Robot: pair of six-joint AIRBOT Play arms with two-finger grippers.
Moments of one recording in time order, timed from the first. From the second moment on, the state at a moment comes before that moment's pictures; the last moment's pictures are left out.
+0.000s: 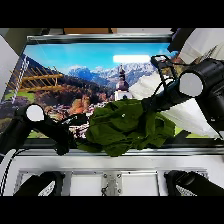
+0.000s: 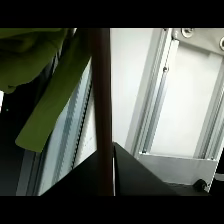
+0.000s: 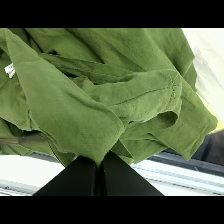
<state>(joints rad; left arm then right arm) -0.22 -0.97 0.84 1.15 -1.63 -0.52 0.53 -1.16 1.54 -1.62 1.66 1.86</state>
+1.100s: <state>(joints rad) -0.32 -1.21 1.08 1.05 -1.59 -0.48 0.53 -1.16 1.54 -1.67 1.65 1.81</state>
